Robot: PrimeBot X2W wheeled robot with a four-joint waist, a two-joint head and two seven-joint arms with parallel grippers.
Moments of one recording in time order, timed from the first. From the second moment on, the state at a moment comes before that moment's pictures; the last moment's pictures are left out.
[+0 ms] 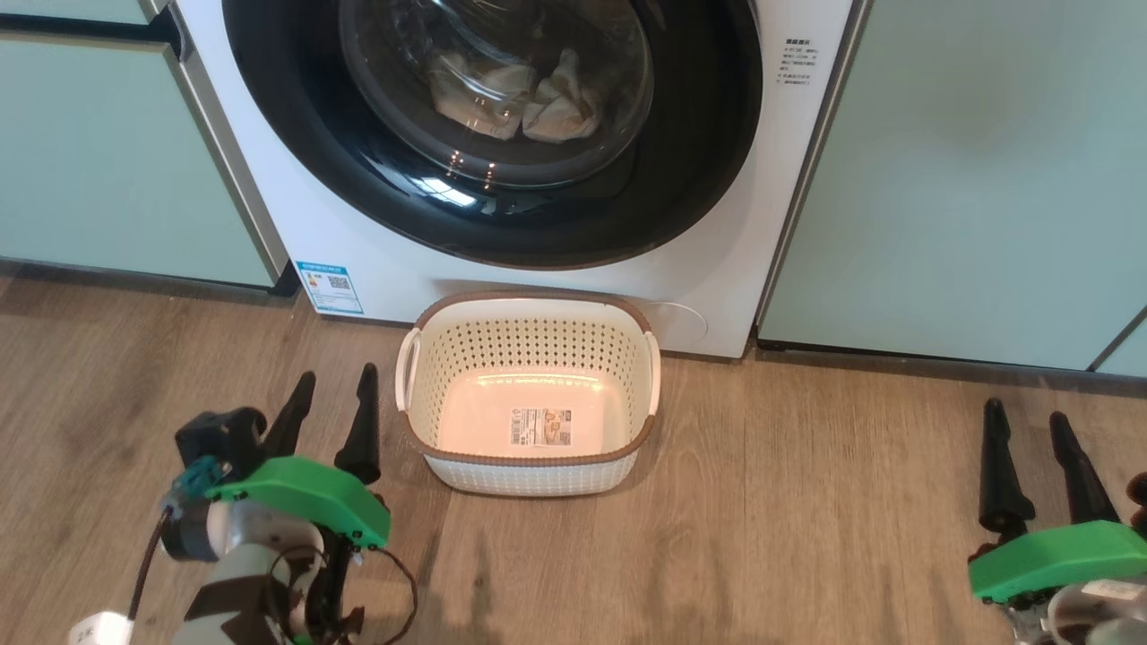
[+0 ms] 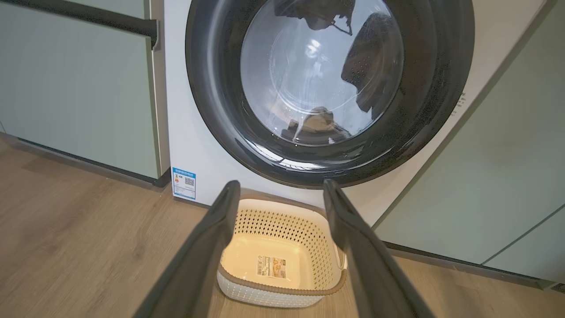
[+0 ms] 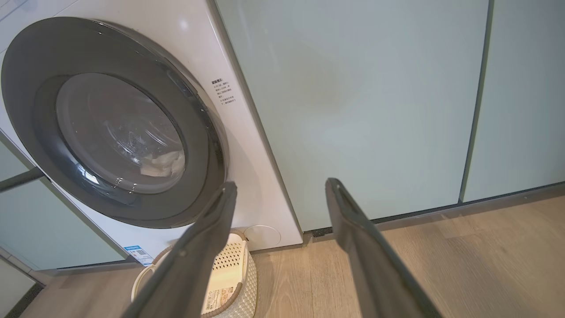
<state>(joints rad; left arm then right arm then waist) -0.14 0.10 -0.02 0.28 -0.43 -0.04 -0.15 -0.05 -0.04 -0.03 0.20 0.38 0.13 -0.15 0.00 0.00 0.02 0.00</state>
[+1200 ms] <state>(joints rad) -0.24 0.09 0.03 0.35 -0.10 -0.08 -0.25 -0.09 -0.04 -0.03 0.17 0.02 0.13 -0.25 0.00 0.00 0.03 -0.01</state>
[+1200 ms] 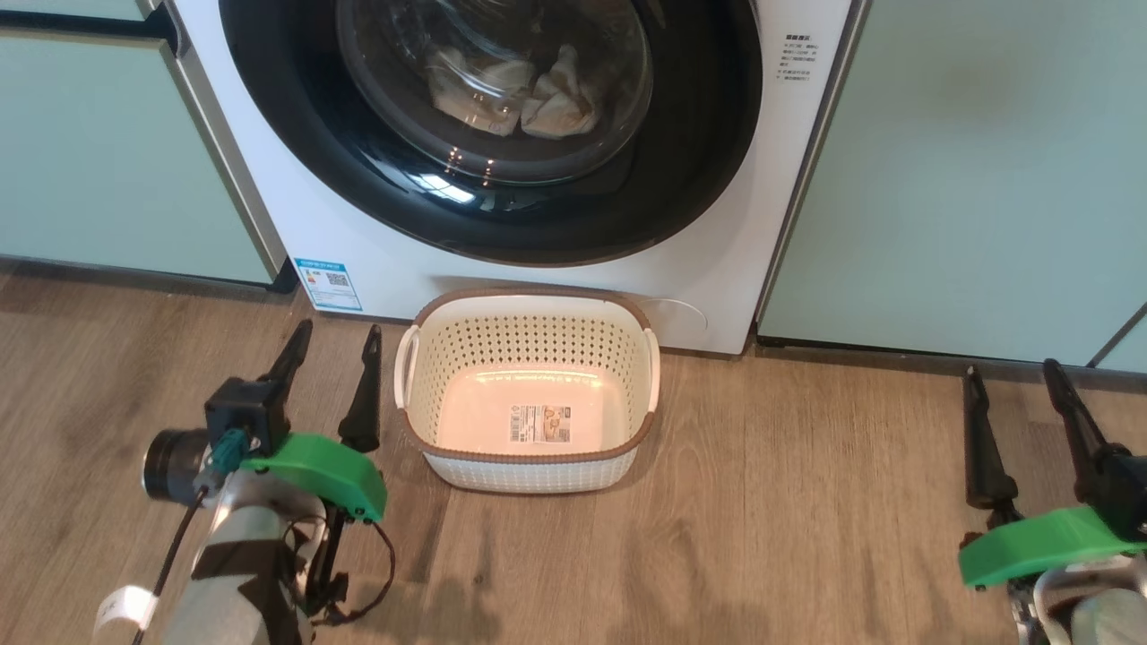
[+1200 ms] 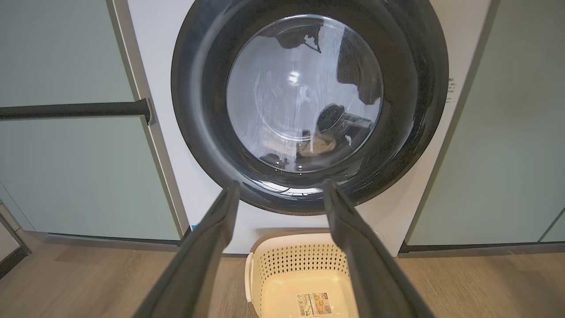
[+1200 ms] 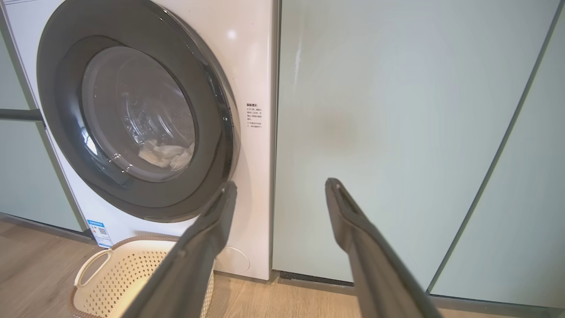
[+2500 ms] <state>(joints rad) -0.25 0.07 0.09 0.43 -0.09 -0.11 -0.25 -0.09 -0.04 -0.05 0.20 0.09 0.13 -0.25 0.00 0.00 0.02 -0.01</state>
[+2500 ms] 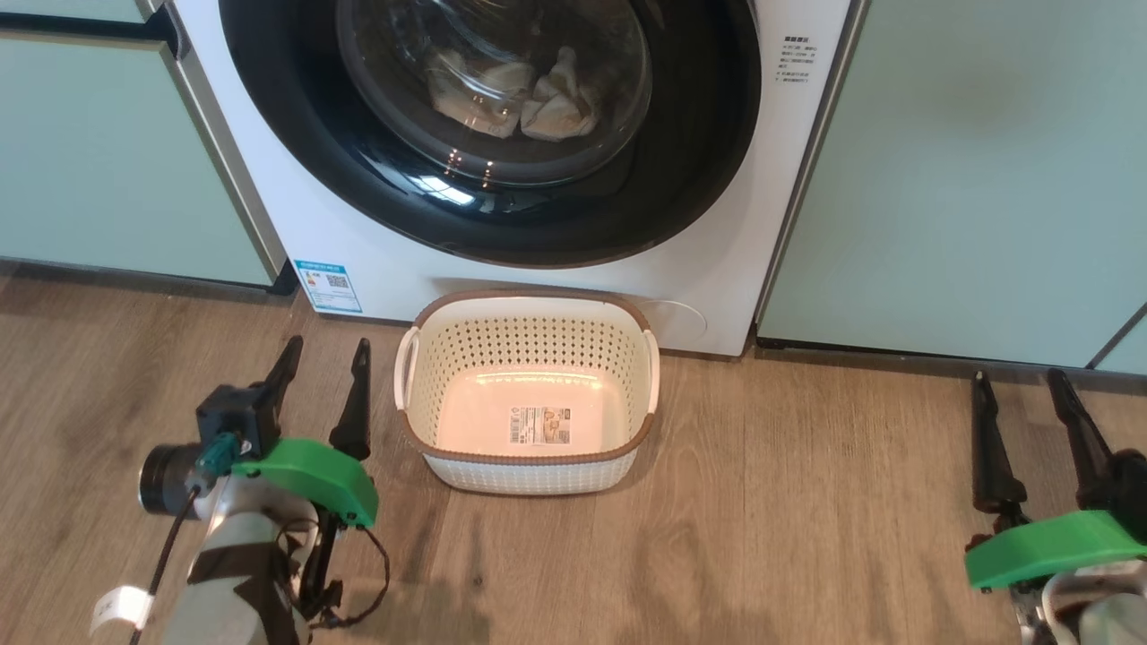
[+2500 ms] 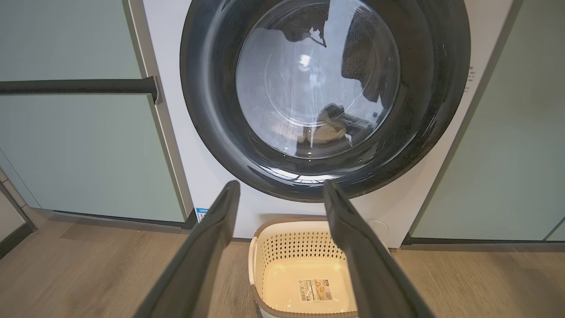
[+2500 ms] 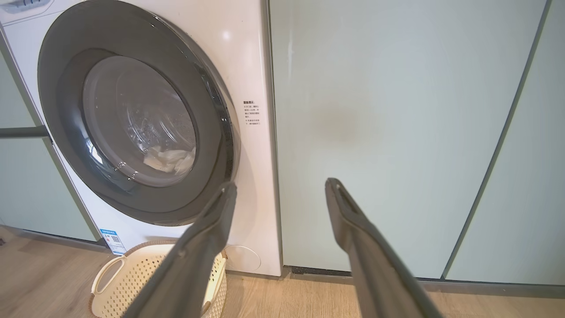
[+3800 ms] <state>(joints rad) -0.39 0.03 0.07 0.36 -0.13 -0.12 -0.25 -0.69 -0.27 0.10 0.48 1.39 0.13 -0.13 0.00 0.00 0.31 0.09</state>
